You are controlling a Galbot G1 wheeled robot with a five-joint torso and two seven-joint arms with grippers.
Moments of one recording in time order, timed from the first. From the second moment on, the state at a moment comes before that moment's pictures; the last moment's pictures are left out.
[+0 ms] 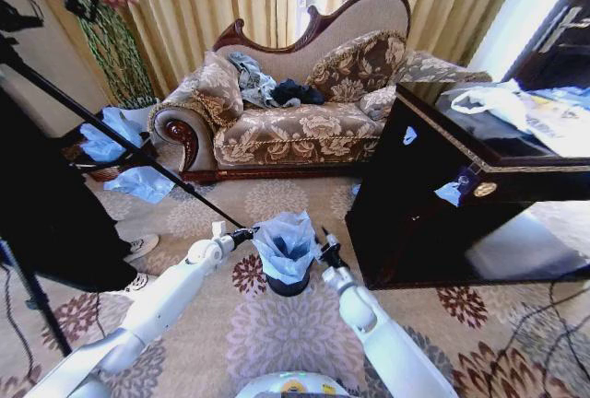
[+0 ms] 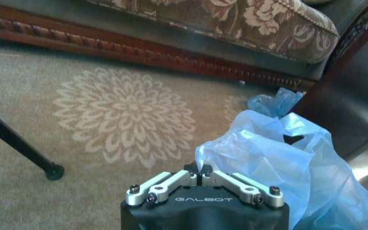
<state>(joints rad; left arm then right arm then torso) 0.70 -0.97 0.03 -1.31 -0.98 0.34 0.14 -1.08 1.20 -0.09 1.69 -0.37 -0.09 0.09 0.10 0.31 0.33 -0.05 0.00</state>
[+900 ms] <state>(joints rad) 0.74 -0.97 0.00 -1.33 -0.99 0.34 0.14 -0.63 1.22 -0.44 1.35 -0.12 -0.28 -0.03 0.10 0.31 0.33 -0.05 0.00</state>
